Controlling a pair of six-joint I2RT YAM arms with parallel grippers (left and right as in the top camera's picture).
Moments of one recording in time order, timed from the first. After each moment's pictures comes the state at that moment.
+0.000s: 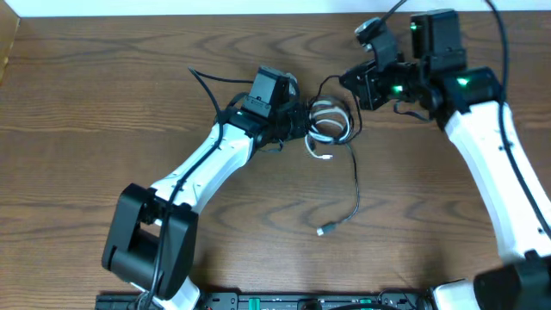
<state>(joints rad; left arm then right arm) -0.46 1.78 1.22 -0.37 0.36 -0.65 0.23 1.59 1.55 -0.75 -0.60 -0.07</state>
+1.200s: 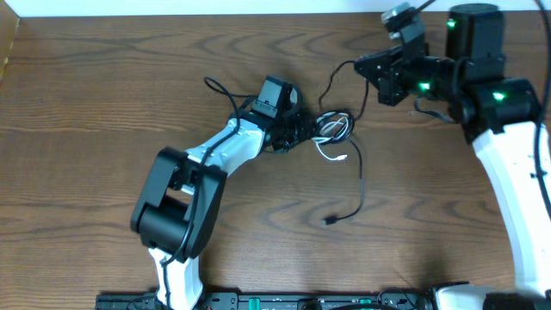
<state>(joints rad) -0.45 2.01 1.21 -0.22 0.45 -0.83 0.16 1.48 1.55 -0.70 -0.68 -0.03</state>
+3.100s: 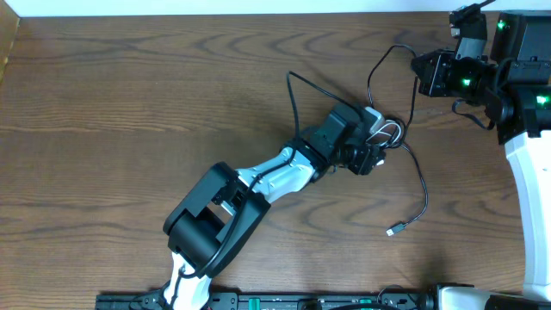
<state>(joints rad) -0.77 2.03 1.20 0.11 0.36 -0.23 0.00 1.47 1.55 -0.82 -0.45 0.18</state>
